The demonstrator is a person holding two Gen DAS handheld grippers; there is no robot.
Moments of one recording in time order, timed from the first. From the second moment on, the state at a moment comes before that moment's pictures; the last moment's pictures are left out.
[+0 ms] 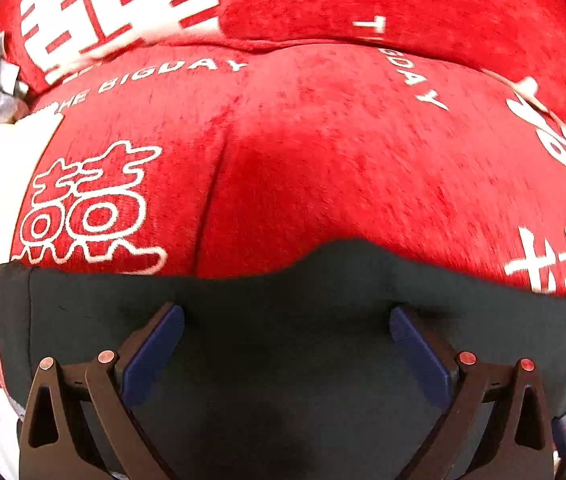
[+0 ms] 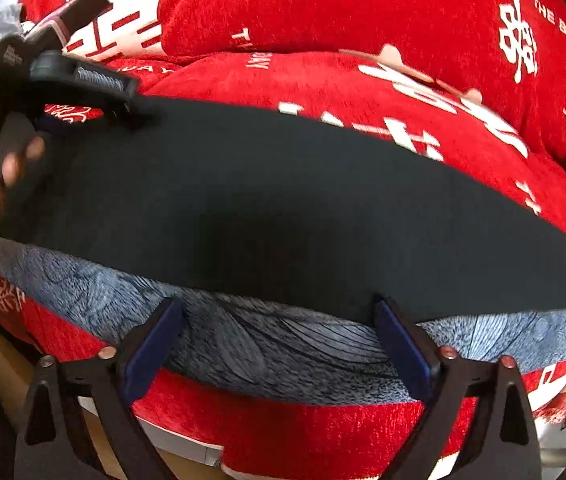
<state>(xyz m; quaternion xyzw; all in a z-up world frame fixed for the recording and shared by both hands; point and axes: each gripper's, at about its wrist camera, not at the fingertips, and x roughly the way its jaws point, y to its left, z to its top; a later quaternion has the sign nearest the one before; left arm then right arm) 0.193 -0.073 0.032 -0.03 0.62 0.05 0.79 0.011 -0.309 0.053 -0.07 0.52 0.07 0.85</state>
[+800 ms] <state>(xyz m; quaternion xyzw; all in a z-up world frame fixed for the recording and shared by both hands) 0.056 -0.072 0.034 0.02 0.57 -0.02 0.82 0.004 -0.302 0.051 -0.09 0.53 0.04 0.84</state>
